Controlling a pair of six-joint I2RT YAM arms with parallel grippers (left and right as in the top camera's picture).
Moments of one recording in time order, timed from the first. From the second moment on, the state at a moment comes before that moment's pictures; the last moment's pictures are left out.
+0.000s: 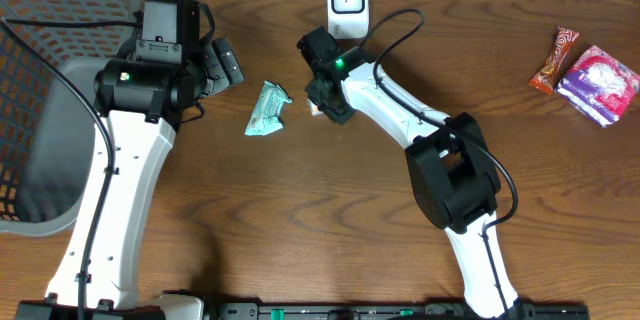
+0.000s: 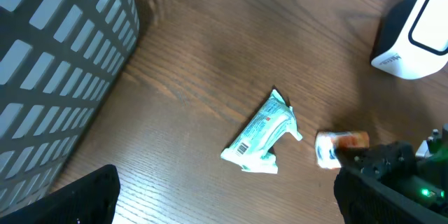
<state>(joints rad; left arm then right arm) -0.14 1.48 1.53 -1.02 -0.14 -0.51 0.59 2.32 1.85 -0.82 0.05 1.31</state>
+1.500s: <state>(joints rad) -0.14 1.48 1.53 -1.02 -0.14 -0.52 0.48 2.00 1.84 -0.51 0.33 -0.44</state>
